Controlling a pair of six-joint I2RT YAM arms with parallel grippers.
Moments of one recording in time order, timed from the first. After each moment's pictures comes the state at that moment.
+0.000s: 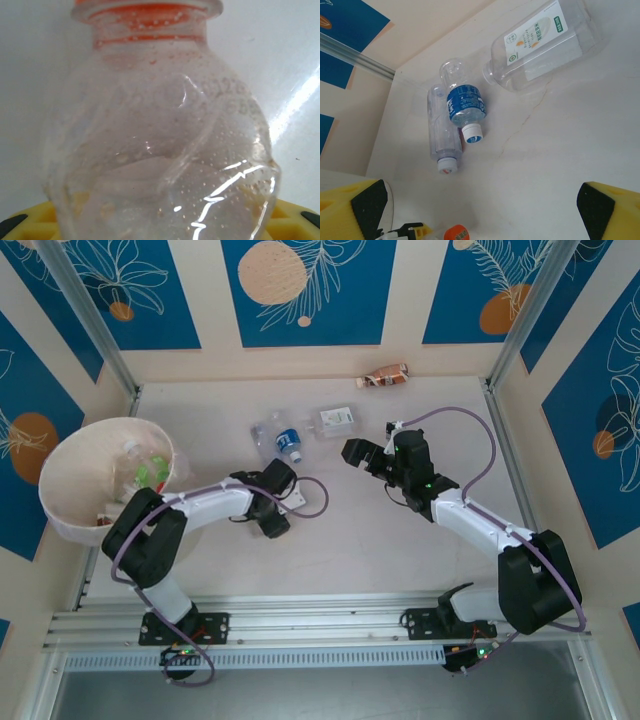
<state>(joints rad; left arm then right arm) -0.66 1.67 0.98 -0.62 -0.06 0.37 0.42 1.32 0.77 0.07 -0.17 0.74</state>
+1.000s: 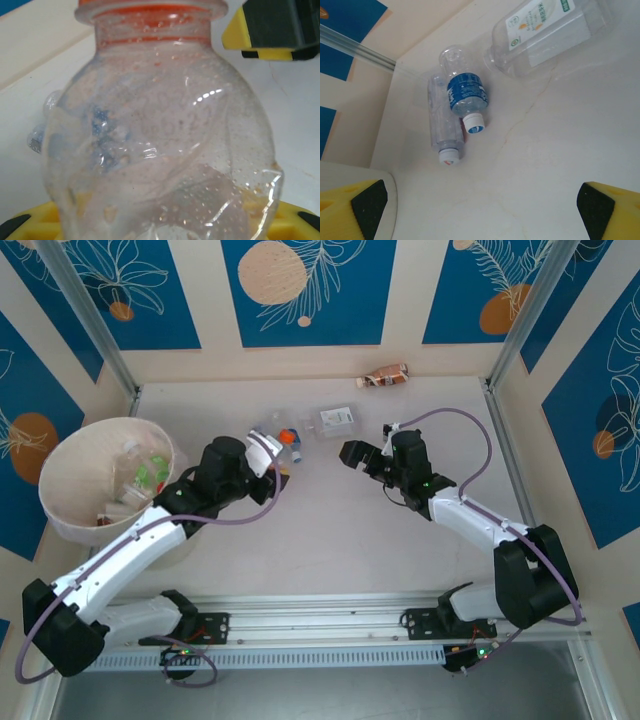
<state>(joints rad) -0.64 1.11 0.98 -0.42 0.02 0.11 0.42 1.34 0.77 0.08 -0.23 0.76</state>
